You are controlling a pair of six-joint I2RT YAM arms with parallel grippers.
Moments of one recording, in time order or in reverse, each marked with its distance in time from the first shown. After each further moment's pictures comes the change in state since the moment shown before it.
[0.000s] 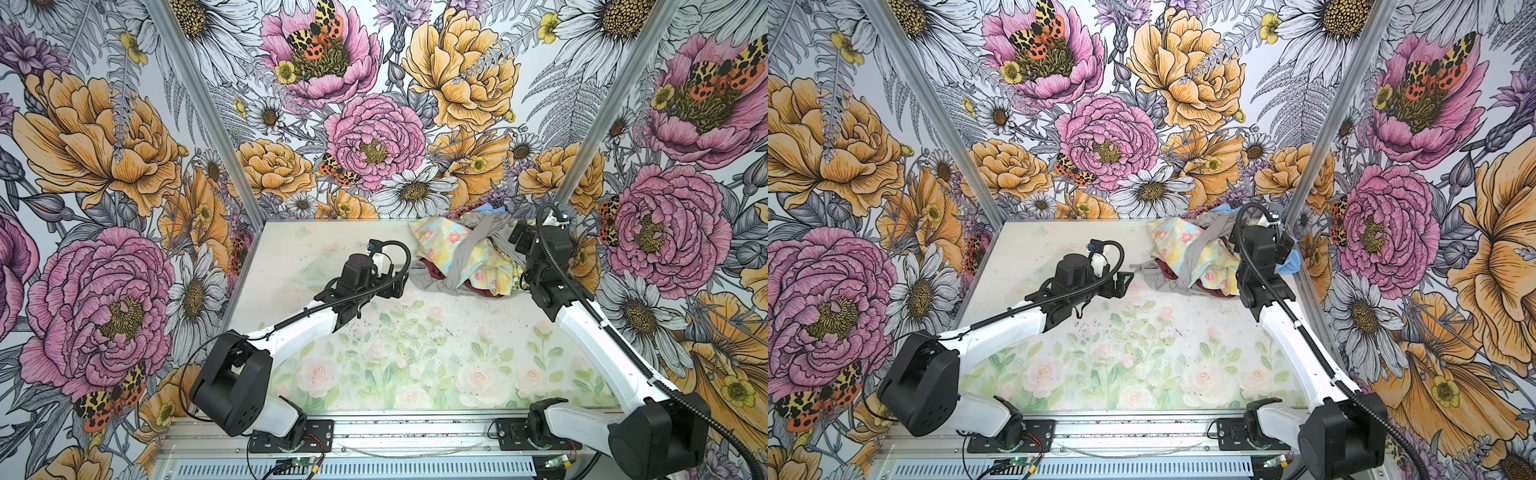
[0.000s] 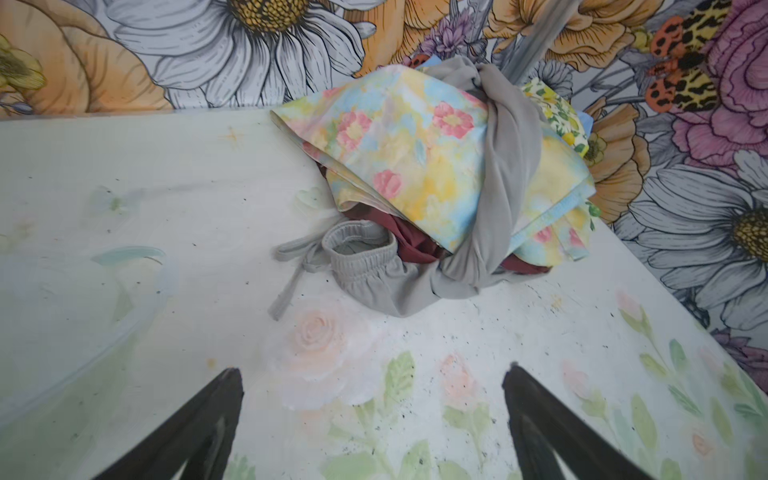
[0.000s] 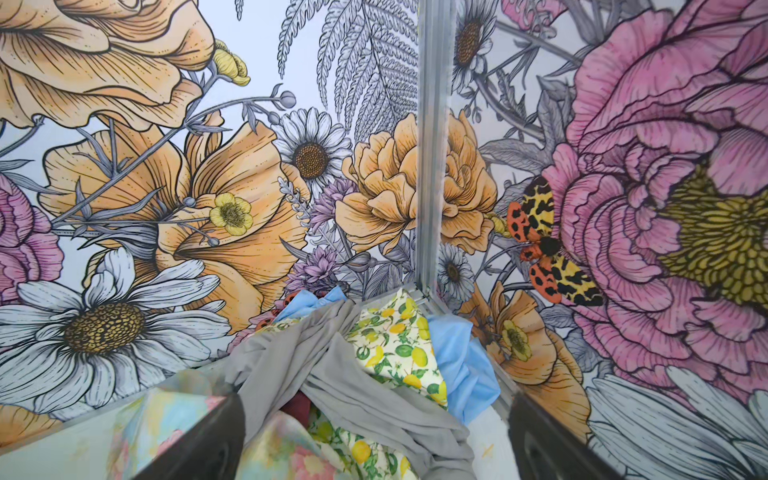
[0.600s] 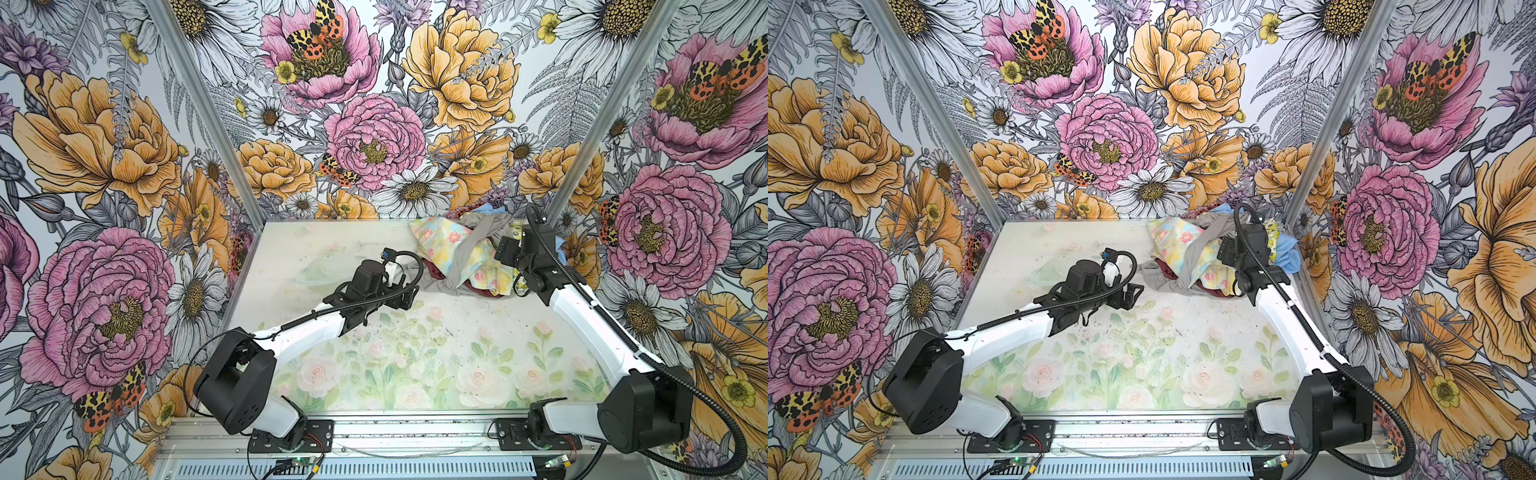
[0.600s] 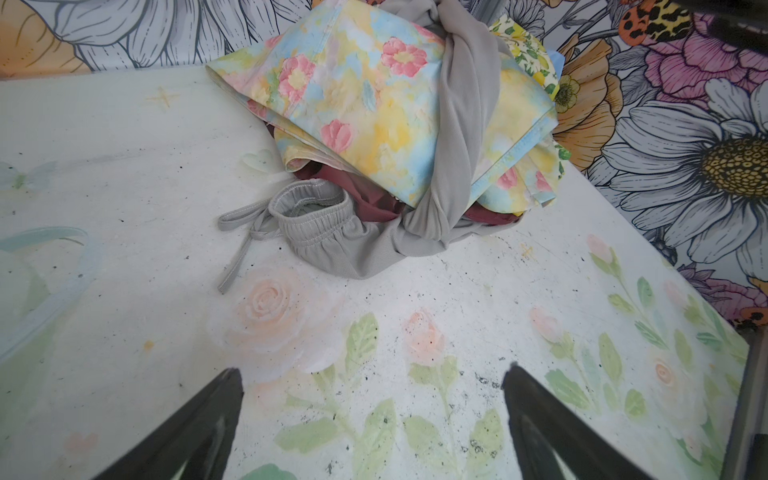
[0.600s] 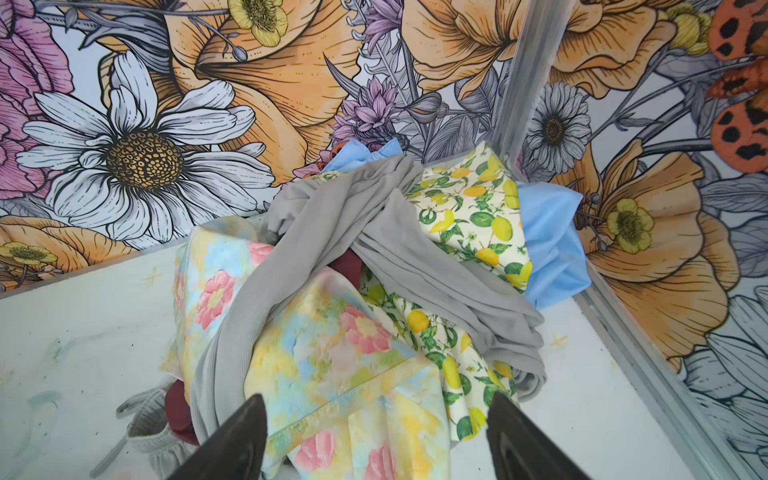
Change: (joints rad) left arm -0.056 0.004 0.004 -0.040 0.011 0.016; right arm -0.037 0.124 0.071 -0.308 -0.301 0.113
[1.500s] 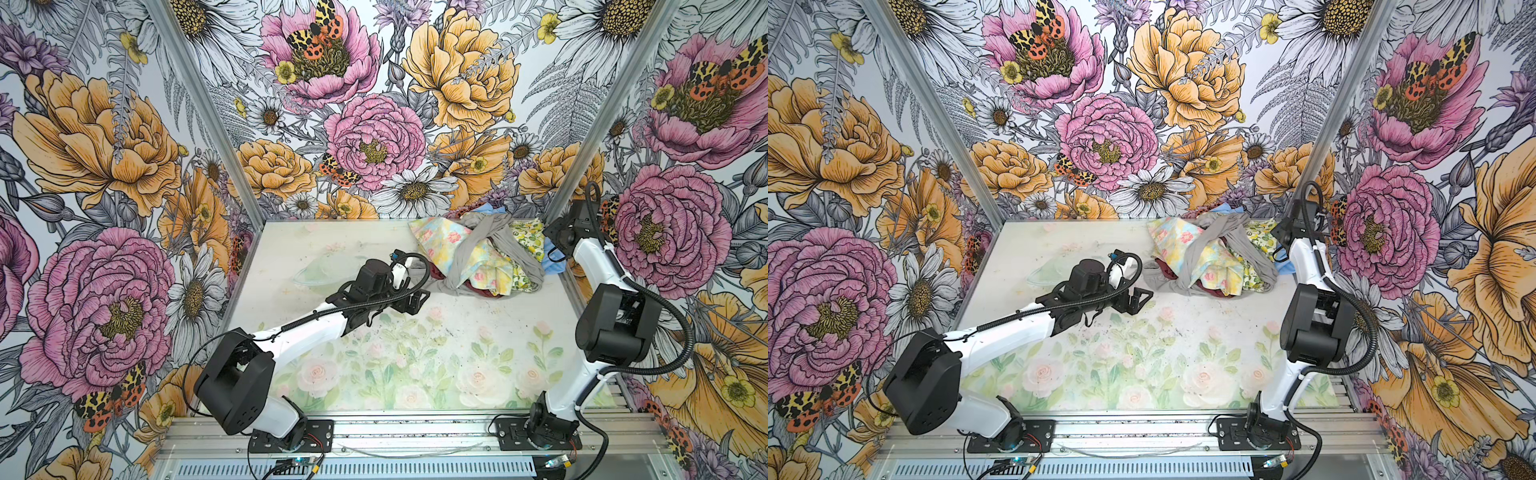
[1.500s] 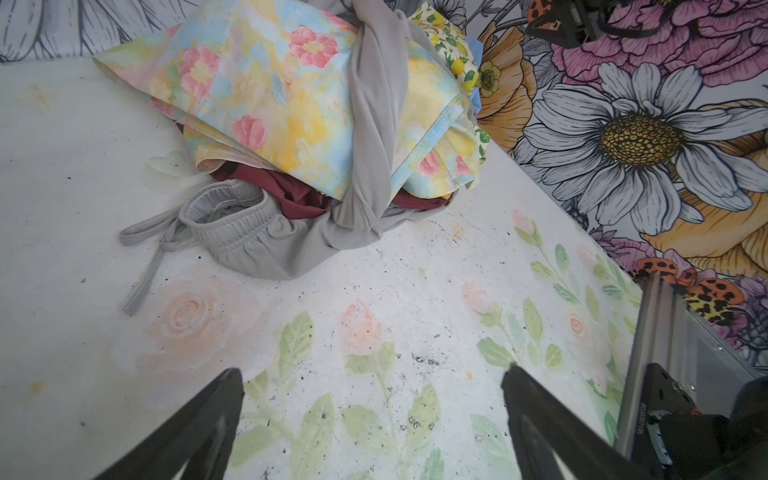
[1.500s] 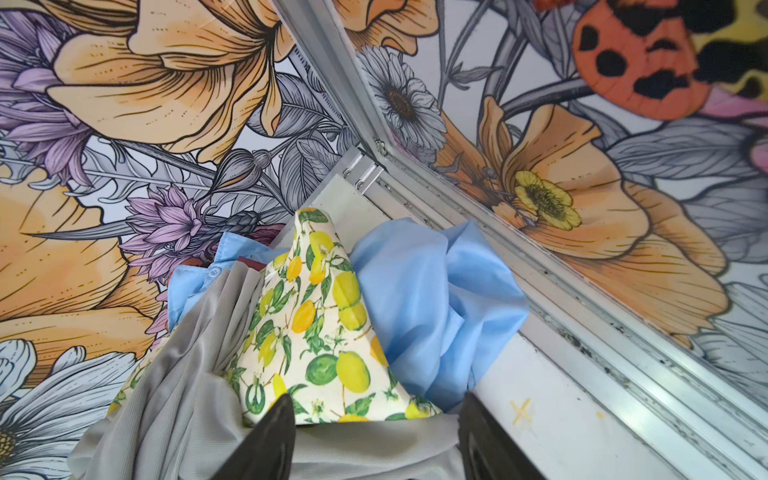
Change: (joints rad) left arm -0.037 -0.006 0.034 -0.016 0.167 0.004; right arm -0.439 0.515 0.433 -0.056 -0.202 0.290
